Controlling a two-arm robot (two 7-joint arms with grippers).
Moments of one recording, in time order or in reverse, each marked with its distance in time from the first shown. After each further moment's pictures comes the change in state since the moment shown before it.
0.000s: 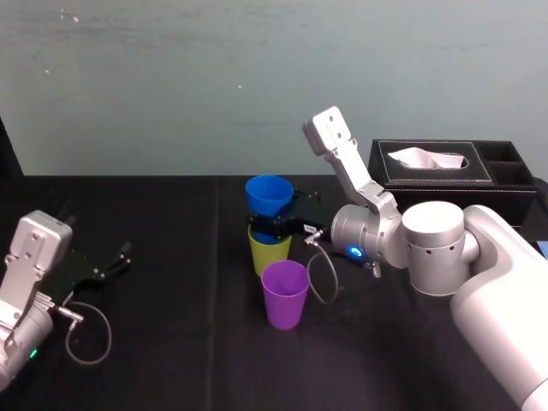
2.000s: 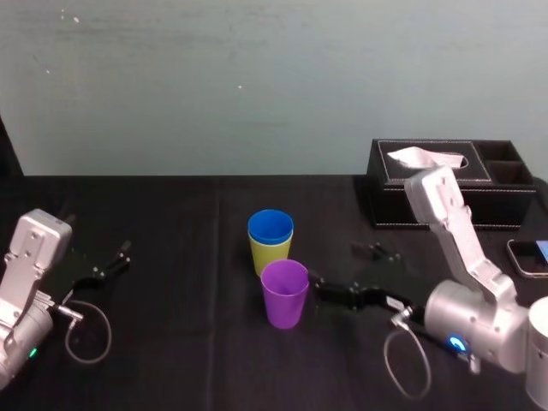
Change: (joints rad) left arm 0.000 0.000 0.000 0.000 0.000 0.000 0.000; right arm -0.482 0.284 0.166 -0.672 0.125 0.145 -0.107
